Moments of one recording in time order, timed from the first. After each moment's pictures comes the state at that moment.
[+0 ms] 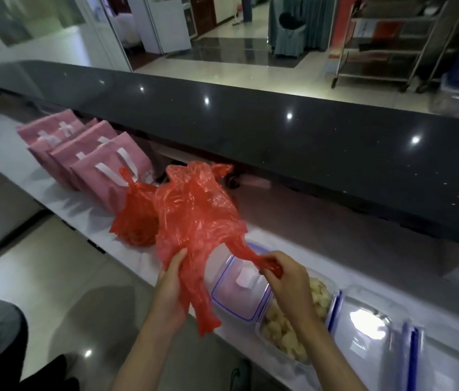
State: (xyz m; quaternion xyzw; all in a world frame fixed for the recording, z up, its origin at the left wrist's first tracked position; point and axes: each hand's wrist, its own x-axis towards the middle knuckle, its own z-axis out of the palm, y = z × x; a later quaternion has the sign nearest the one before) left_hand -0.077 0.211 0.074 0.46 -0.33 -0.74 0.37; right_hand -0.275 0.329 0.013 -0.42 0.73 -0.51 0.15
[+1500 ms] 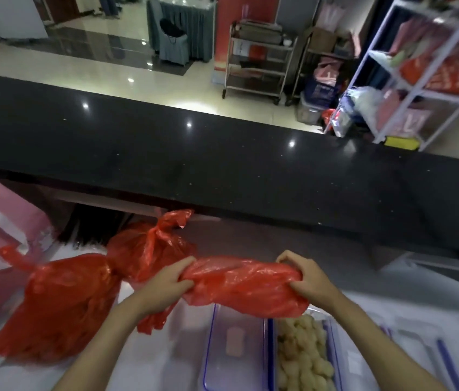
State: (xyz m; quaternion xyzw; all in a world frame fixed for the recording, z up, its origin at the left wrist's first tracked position) left_hand -0.172 -0.016 0.048 0.16 -0.86 -0.47 -0.08; right_hand -0.374 0.276 0.052 -0.38 0.83 -0.35 0.23
